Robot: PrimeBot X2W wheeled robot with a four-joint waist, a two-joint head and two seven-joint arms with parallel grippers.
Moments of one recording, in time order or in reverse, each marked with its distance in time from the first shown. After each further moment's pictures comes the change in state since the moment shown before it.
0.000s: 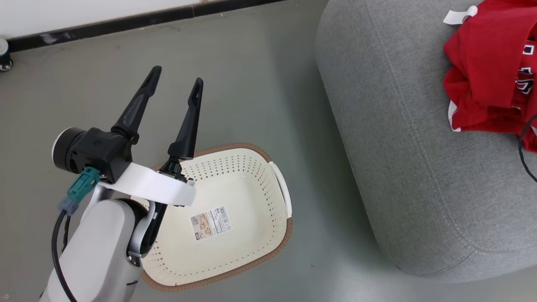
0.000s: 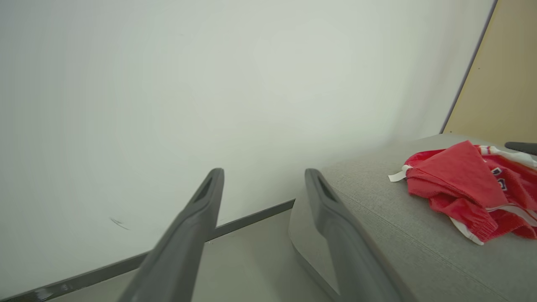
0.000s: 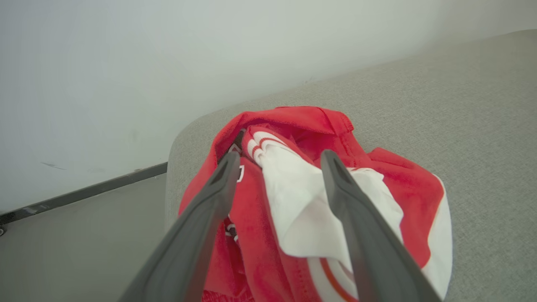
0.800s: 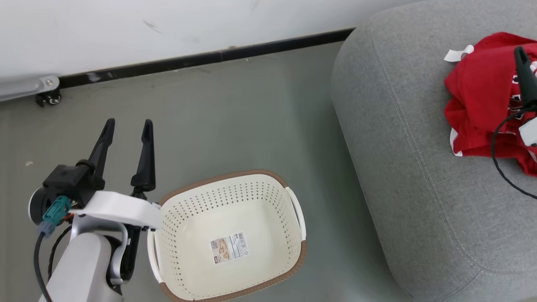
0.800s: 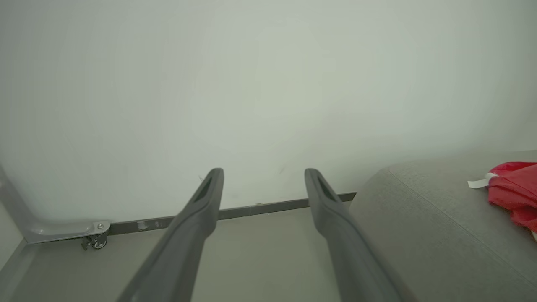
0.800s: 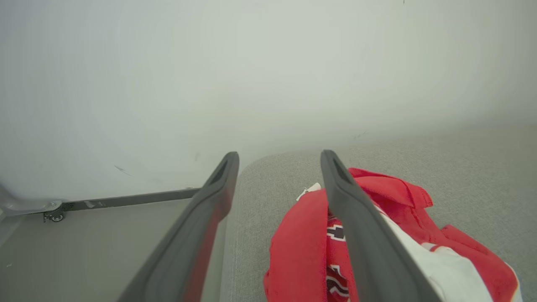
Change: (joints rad) left arm 0.137 -0.011 0.130 0.129 -0.054 0.063 -0.019; right arm 0.021 0.014 0.121 -0.098 -0.056 0.000 -0.093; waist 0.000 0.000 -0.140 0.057
